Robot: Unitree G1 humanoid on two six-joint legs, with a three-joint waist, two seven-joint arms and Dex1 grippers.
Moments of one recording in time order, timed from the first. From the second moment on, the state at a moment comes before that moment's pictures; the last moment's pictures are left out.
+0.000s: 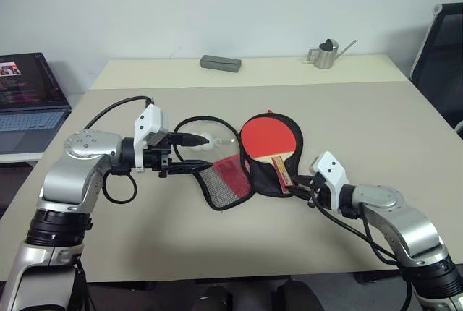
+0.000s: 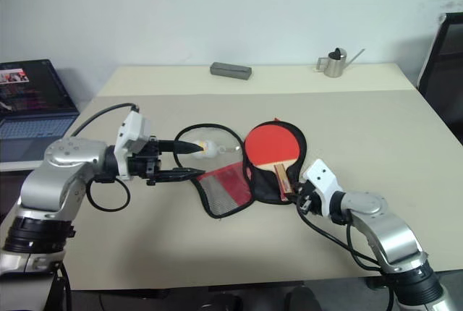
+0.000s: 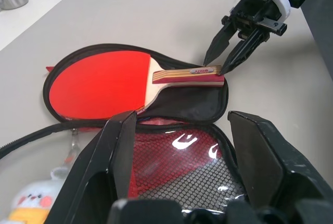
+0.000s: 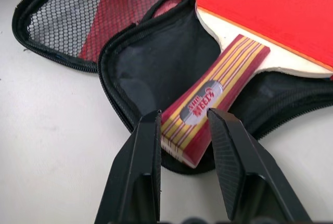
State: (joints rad) left arm -0.53 0.80 0.03 -0.01 -0.45 0.38 -1.30; right arm -0.26 -0.58 0.15 -0.37 0.29 0.73 0.68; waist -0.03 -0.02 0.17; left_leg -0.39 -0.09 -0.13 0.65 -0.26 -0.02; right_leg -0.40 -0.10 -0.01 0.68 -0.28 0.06
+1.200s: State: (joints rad) left arm -0.50 0.83 0.03 -0.03 -0.46 0.39 -1.28; right arm -0.26 -0.61 0.13 -0.28 0.25 0.62 0.72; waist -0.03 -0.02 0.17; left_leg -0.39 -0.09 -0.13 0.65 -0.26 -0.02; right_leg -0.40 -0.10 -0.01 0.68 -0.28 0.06
